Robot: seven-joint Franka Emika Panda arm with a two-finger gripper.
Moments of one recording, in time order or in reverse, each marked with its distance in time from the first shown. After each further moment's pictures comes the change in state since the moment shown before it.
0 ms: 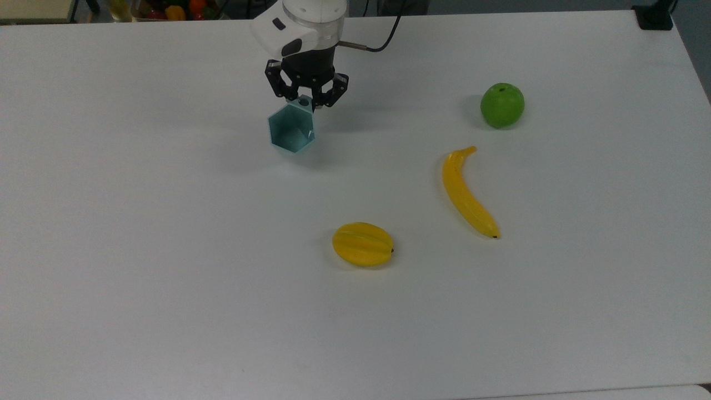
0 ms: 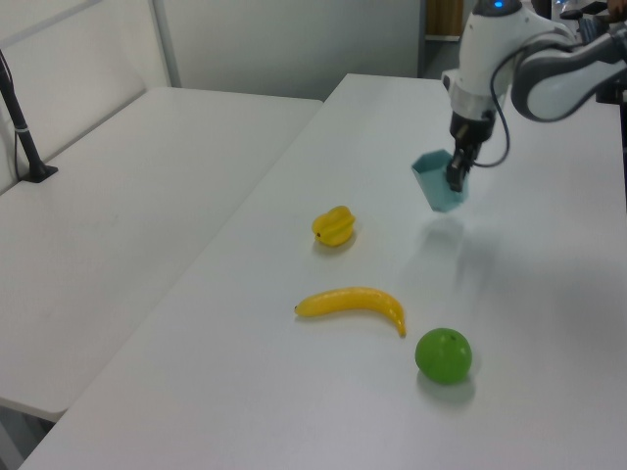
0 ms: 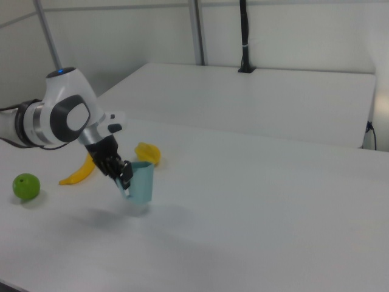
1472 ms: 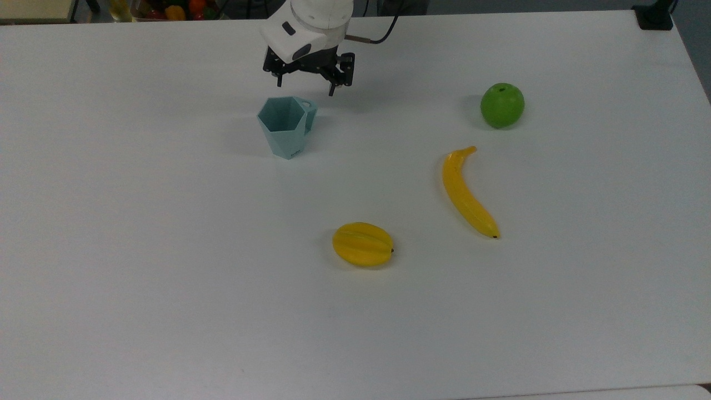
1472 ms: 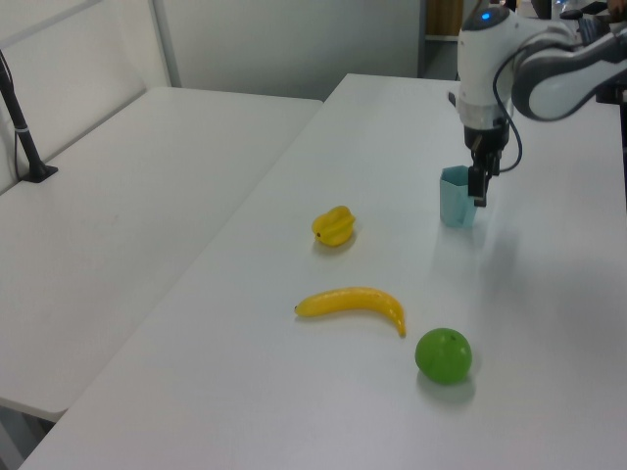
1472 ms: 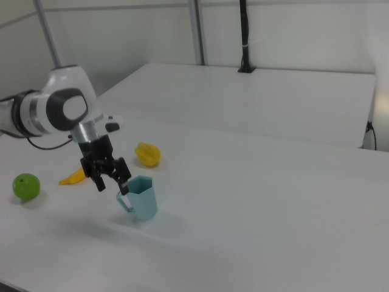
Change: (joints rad) arm 0.006 0.000 0.014 0.055 0.000 -0.260 -0.079
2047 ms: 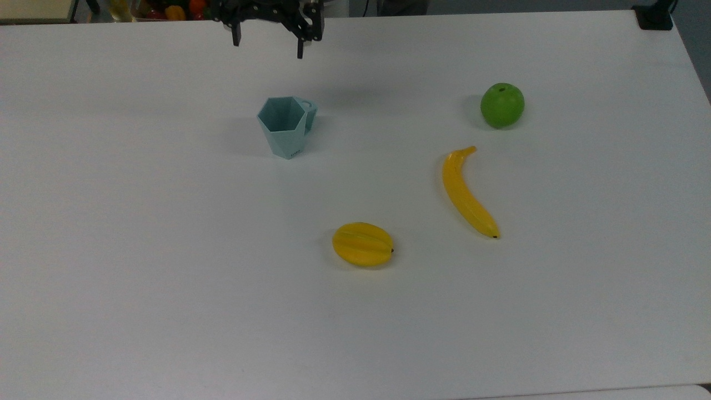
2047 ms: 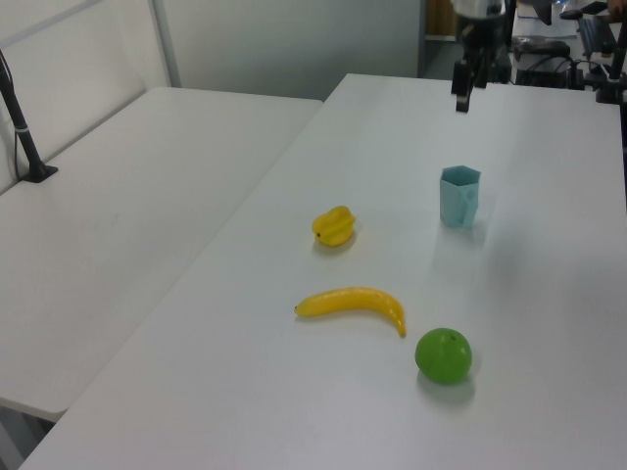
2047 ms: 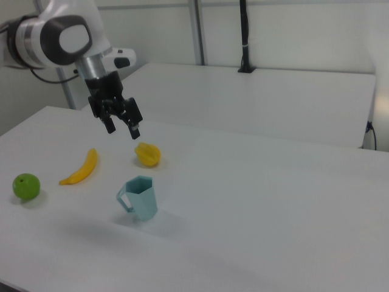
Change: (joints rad) arm -0.095 -0.015 -0.009 0.368 0.094 -0.247 -0.093
